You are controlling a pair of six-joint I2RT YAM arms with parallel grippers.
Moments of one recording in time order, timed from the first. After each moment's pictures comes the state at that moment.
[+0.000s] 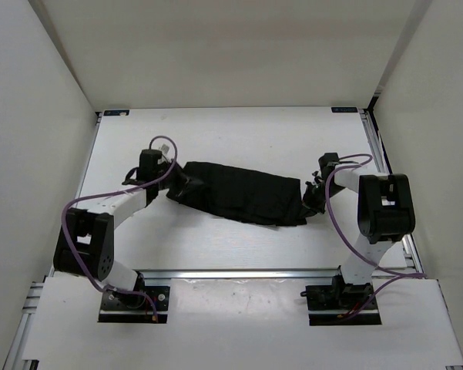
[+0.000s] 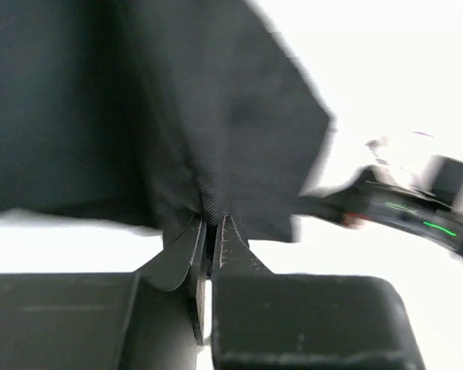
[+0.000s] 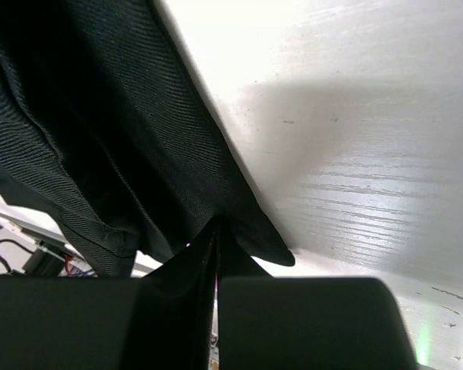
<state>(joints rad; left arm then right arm) -0.21 1.48 0.76 -0.08 0.43 -0.90 0.09 1.80 1.00 -0.73 -0.42 0.41</state>
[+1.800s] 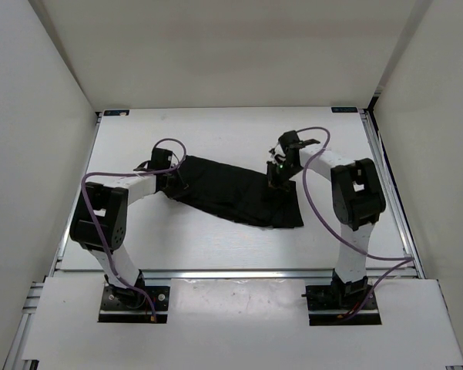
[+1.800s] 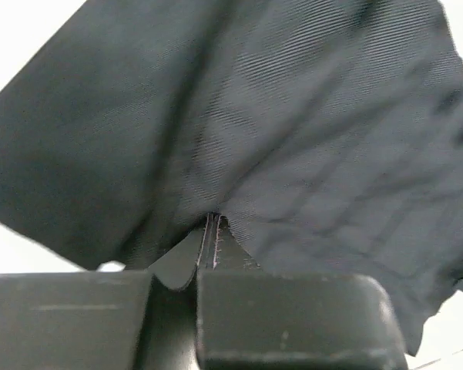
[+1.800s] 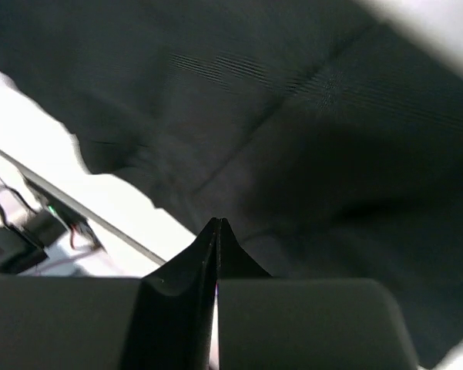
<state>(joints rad) -0.23 1.72 0.97 -0.22 0.14 -0.69 0.35 1.97 1.41 -0.75 -0.54 0.38</state>
